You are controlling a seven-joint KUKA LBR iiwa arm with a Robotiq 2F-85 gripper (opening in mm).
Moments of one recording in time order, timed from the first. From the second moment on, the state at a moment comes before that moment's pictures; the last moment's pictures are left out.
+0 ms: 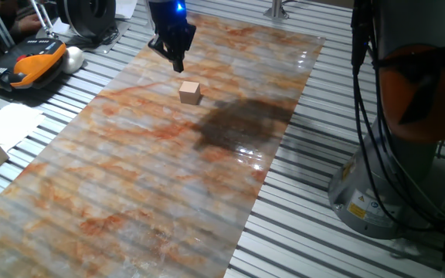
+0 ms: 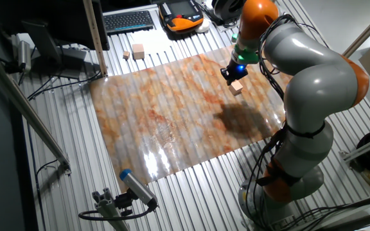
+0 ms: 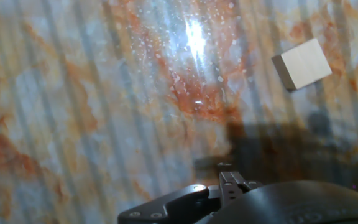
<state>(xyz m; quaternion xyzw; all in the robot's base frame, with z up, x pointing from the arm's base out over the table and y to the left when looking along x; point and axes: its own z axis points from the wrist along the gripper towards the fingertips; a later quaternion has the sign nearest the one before) 0.510 0.001 0.237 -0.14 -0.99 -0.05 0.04</state>
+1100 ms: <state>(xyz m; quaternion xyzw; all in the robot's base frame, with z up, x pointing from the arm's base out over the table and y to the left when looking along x) 0.531 -0.037 0.233 -0.05 -1.00 0.02 0.01</state>
